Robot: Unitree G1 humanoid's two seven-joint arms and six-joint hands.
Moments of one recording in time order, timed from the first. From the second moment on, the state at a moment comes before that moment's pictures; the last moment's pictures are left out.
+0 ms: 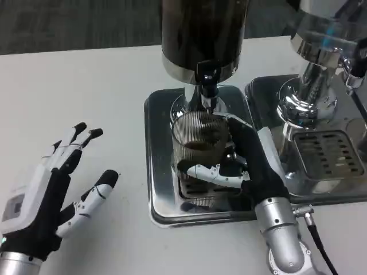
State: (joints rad) left arm 0.12 0.46 -0.01 0.40 0.55 -0.68 0.39; right arm -0.31 0.00 0.19 0.75 -0.33 -0.52 -0.31
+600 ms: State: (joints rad) left arm 0.10 0.46 -0.02 0.43 0.52 -0.68 0.39; right arm -0.24 -0.03 0.21 0.66 -0.41 -0.52 -0.36
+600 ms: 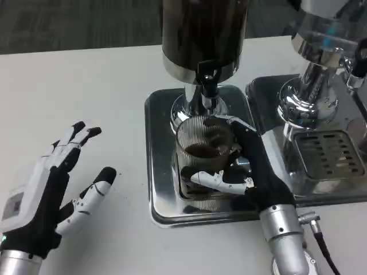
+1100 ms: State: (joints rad) left arm 0.08 0.45 -0.06 0.45 0.53 -0.68 0.39; right arm -0.14 -0.08 0.20 0.45 -0.40 -0.47 -0.31
